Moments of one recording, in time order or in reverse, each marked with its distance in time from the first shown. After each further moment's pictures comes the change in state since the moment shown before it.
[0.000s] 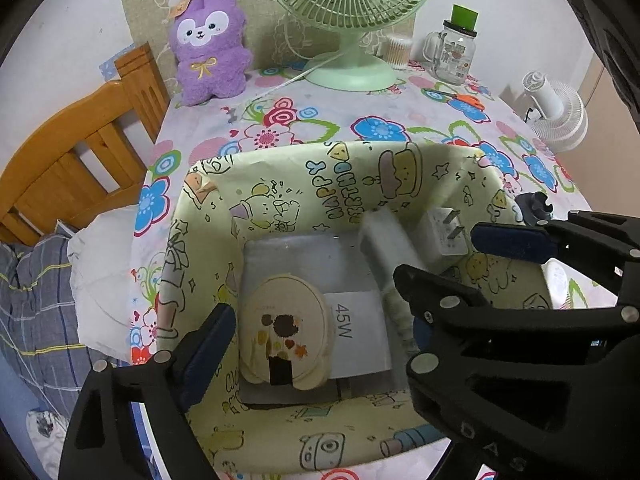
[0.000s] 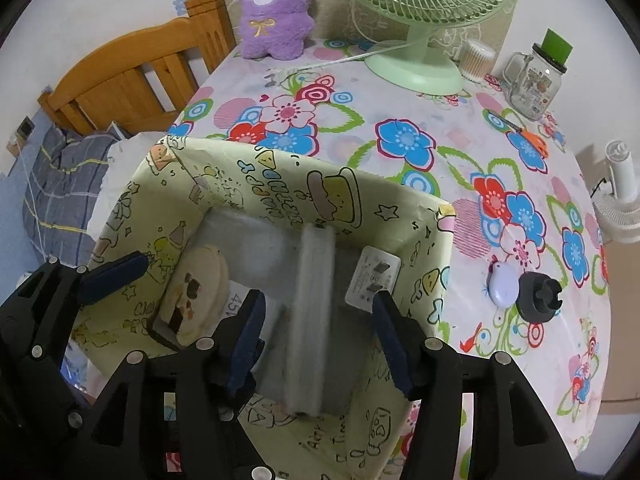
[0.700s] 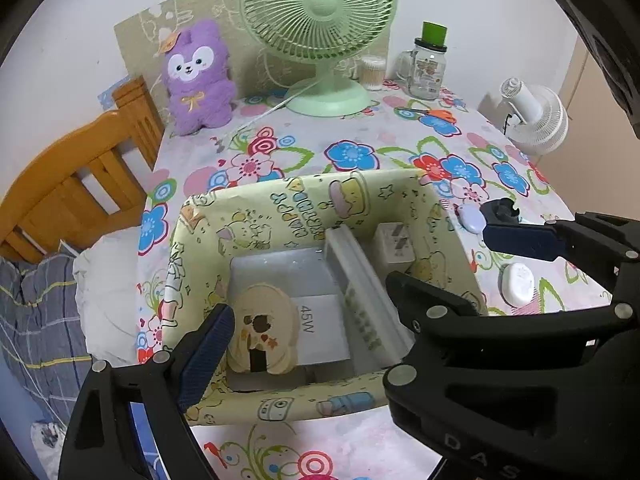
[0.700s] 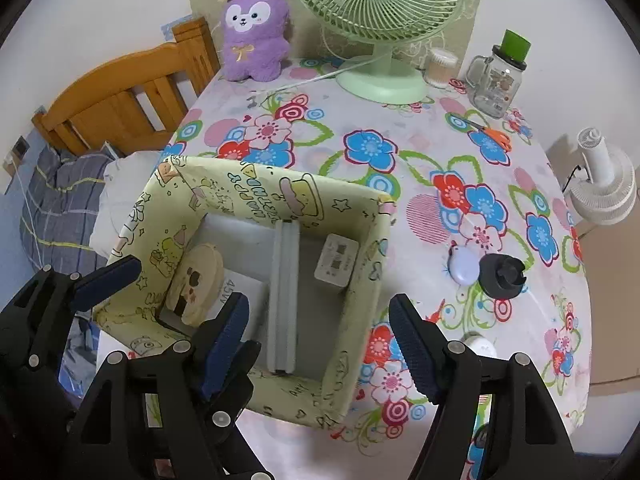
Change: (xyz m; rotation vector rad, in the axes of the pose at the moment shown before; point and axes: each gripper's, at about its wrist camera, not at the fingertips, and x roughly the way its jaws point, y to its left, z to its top) left arm -0.036 -0.027 -0.001 0.044 -0.060 -0.011; right arm -0.044 -0.016 -0.017 0.062 -0.047 -0.047
